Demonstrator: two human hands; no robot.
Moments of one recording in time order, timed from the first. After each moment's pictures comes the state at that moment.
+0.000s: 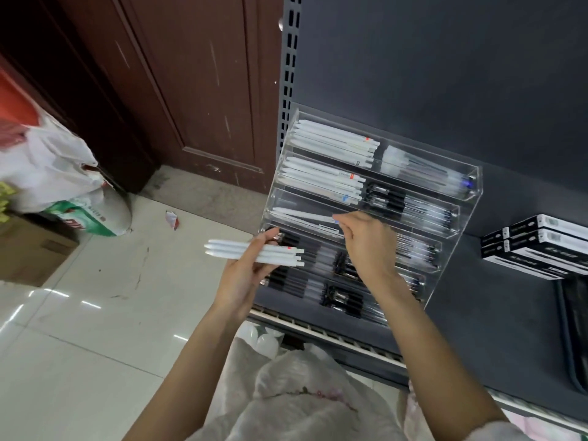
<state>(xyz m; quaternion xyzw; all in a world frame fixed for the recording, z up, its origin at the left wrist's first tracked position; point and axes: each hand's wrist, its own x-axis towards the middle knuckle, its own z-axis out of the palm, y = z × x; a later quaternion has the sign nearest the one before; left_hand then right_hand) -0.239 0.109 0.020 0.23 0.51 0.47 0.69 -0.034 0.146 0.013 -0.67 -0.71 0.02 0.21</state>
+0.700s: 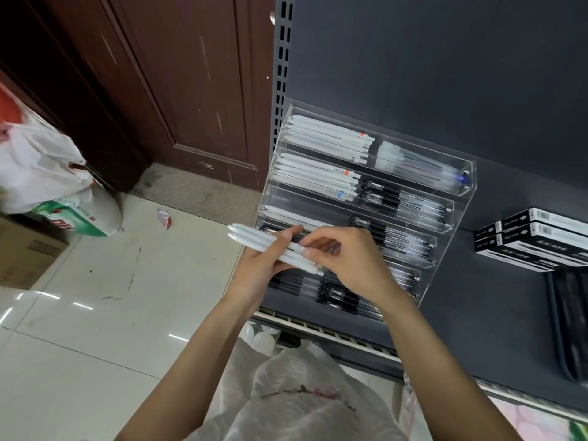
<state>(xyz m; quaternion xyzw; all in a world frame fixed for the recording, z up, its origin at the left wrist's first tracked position) -0.219 0.112 0.036 0.32 0.47 0.41 0.71 -0.062 0.111 0.074 -0.60 -0.67 0.37 0.24</state>
